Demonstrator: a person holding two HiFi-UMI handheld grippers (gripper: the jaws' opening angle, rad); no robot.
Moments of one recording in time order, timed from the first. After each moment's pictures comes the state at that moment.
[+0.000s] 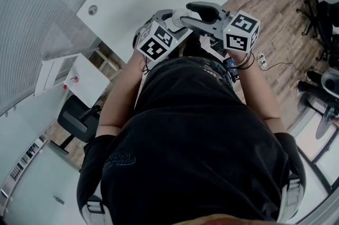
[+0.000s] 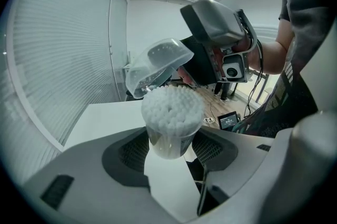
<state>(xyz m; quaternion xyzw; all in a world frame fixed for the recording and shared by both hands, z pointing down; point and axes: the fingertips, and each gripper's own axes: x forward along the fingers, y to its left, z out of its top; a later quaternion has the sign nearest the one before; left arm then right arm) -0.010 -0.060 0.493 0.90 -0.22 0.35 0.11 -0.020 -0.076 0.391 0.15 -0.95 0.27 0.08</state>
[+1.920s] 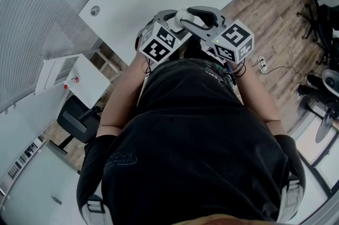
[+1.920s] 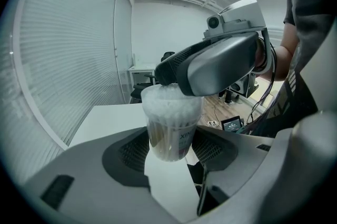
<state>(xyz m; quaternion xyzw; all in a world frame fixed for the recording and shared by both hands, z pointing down) -0.014 -0.061 0.478 0.90 -0.24 0.34 0.11 -0.031 -0.067 0.401 0.21 -0.95 0.16 0.17</state>
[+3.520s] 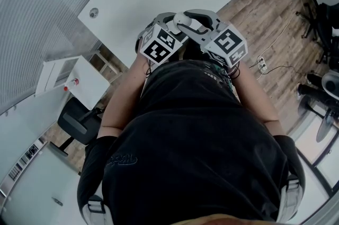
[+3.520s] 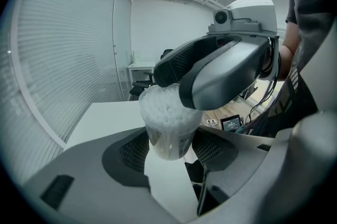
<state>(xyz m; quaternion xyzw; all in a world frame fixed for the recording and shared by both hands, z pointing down) -0.004 -0.058 0.486 0.90 -0.24 0.35 0.12 -0.029 -0.061 0.410 0.21 -0.95 0.10 0.20</state>
